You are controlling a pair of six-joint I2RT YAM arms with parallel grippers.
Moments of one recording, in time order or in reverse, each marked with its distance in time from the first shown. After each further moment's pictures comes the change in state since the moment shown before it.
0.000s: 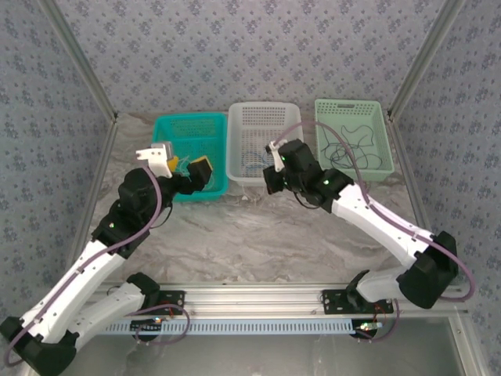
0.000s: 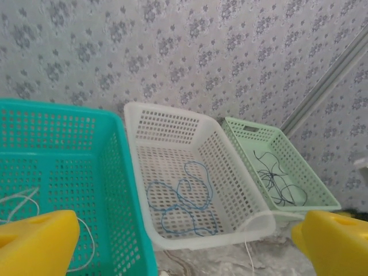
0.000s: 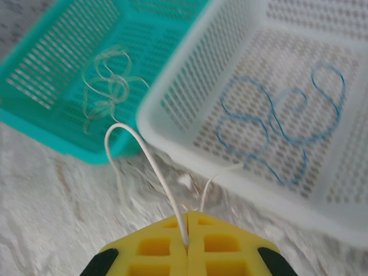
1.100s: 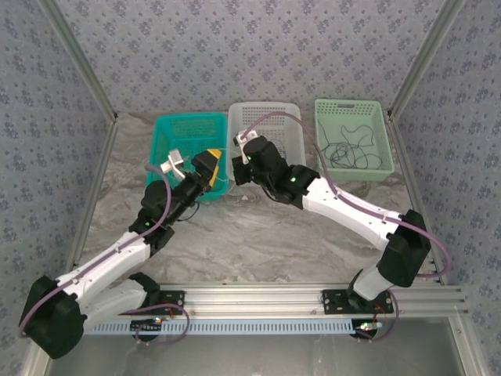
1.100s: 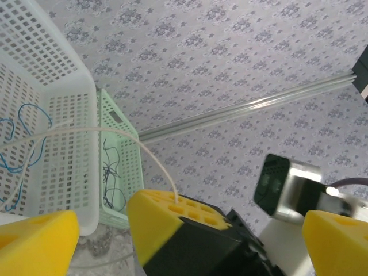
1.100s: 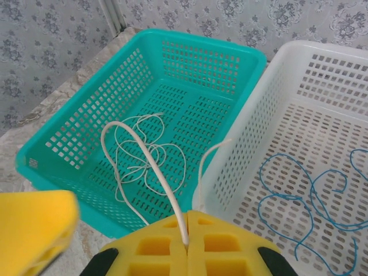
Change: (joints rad) left arm -0.026 0.193 -0.309 0.777 0.183 -0.825; right arm 0.155 0.187 0.143 0.179 0.189 0.024
